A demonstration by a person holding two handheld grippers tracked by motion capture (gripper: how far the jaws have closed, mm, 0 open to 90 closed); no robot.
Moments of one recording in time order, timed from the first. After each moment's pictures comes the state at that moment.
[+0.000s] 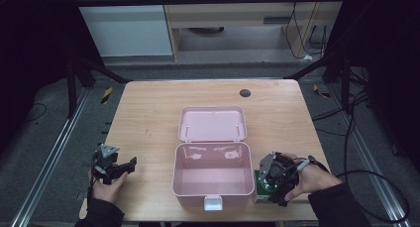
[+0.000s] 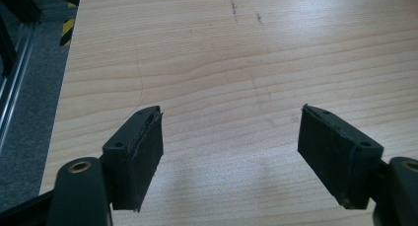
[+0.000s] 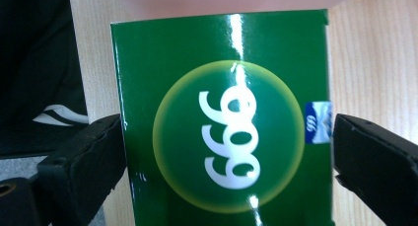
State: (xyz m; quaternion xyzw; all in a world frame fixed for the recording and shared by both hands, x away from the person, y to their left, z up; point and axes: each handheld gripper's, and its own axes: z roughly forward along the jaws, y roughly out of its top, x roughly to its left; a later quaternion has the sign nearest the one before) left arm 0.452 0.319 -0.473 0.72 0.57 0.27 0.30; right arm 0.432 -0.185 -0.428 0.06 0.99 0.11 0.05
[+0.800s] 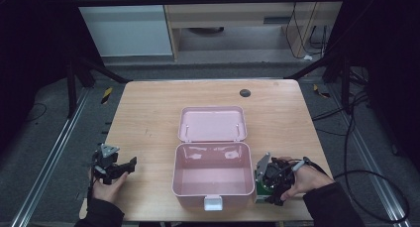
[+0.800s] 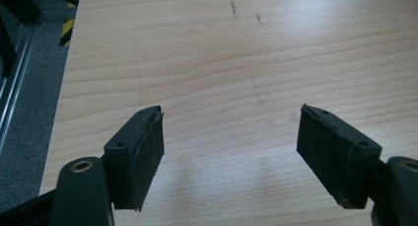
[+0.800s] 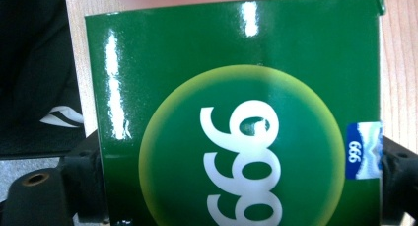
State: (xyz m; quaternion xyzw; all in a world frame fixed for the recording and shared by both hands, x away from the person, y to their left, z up) left arm 0.452 0.319 -0.473 0.72 0.57 0.27 0.30; right arm 0.439 -0.181 -0.447 0.06 0.99 0.11 0.02
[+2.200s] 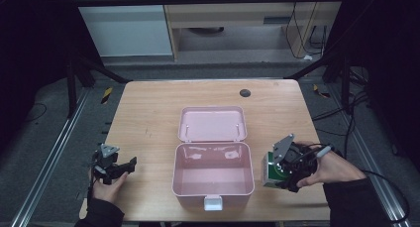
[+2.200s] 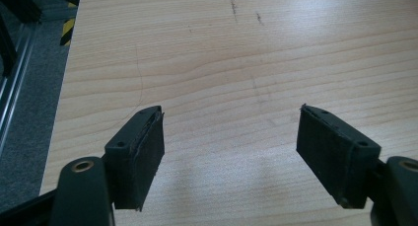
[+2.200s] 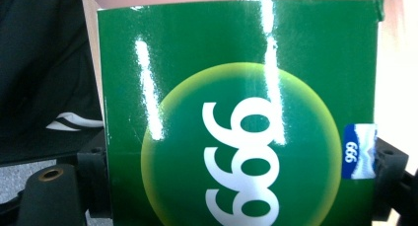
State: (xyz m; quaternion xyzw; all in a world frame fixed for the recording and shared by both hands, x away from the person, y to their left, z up) left arm 0.452 0.319 -0.473 0.72 0.57 0.27 0.30; right arm 0.436 -0.209 -0.364 0.09 0.98 0.15 0.08
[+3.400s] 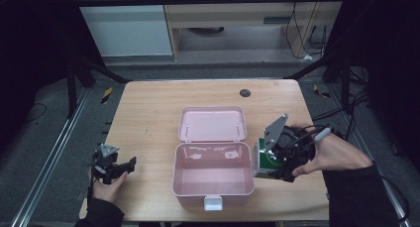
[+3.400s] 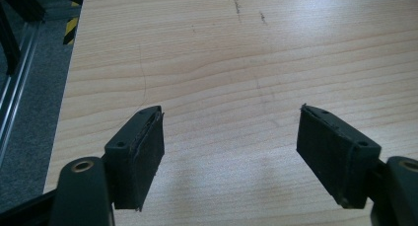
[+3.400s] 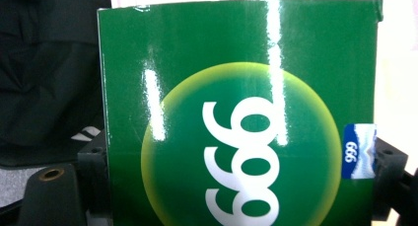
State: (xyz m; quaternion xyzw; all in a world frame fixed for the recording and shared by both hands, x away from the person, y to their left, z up) left arm 0.453 0.319 -0.473 0.71 0.58 0.27 0.29; right arm 0.430 -0.173 -0.285 0.06 0.98 0.16 0.08
